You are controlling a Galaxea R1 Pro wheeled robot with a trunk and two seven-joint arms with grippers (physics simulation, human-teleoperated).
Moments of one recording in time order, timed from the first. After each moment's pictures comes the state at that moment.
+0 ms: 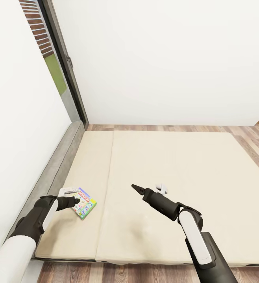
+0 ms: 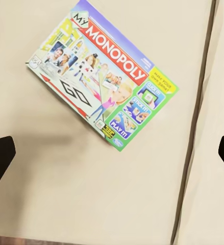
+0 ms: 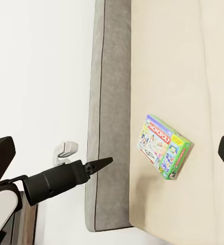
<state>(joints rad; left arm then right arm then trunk) -0.68 0.17 0.06 -0.84 0.11 0.71 -0.09 -0.37 0.07 0.12 -1.50 -0.87 0.71 0.12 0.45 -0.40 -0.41</state>
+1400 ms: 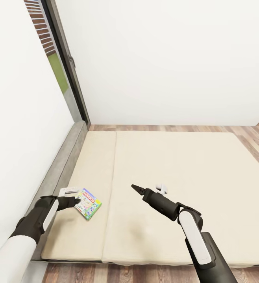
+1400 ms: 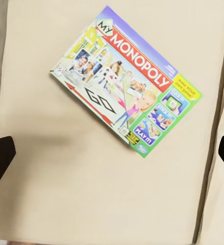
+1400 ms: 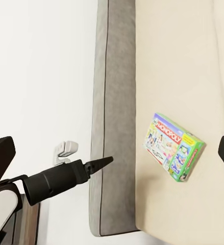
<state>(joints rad) -0.68 0.17 0.05 -0.84 0.11 0.70 -0.09 -0.37 0.07 0.12 -1.49 -0.87 0.71 0.12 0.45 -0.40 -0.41</state>
